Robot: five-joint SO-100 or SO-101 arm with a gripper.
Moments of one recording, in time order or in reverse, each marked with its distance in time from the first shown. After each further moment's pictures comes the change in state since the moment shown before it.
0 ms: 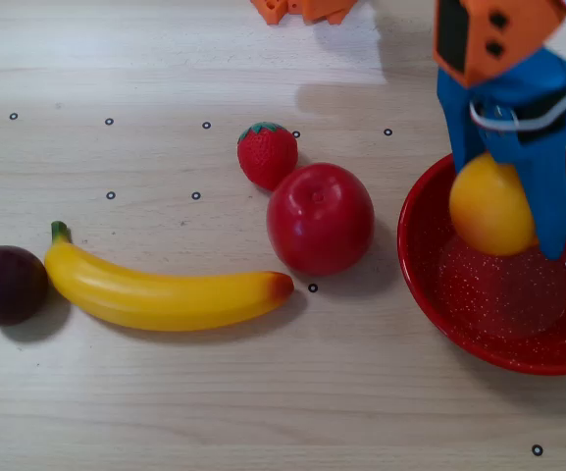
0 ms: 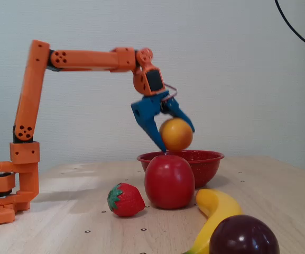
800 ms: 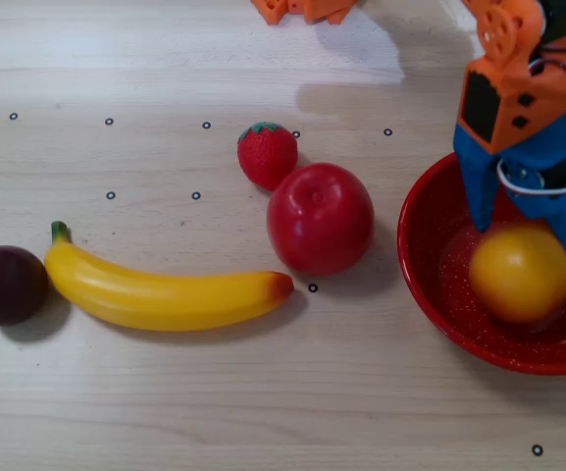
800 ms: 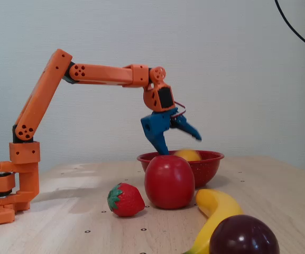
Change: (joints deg) arm 1.3 -13.1 -12.0 1.1 3.3
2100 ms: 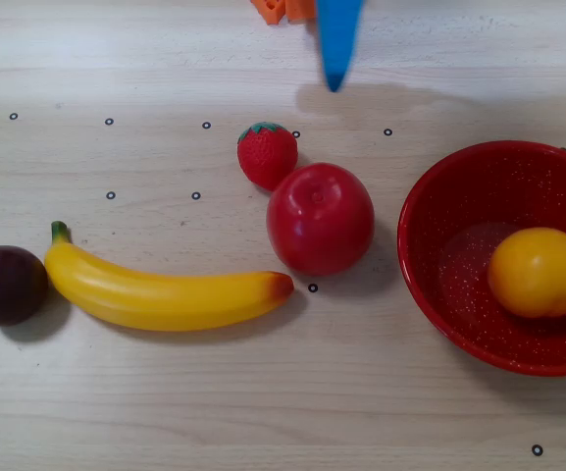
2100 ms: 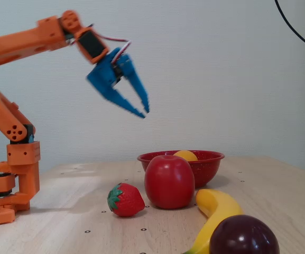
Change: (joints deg) arm -22.6 70.8 55.5 -9.3 -8.5
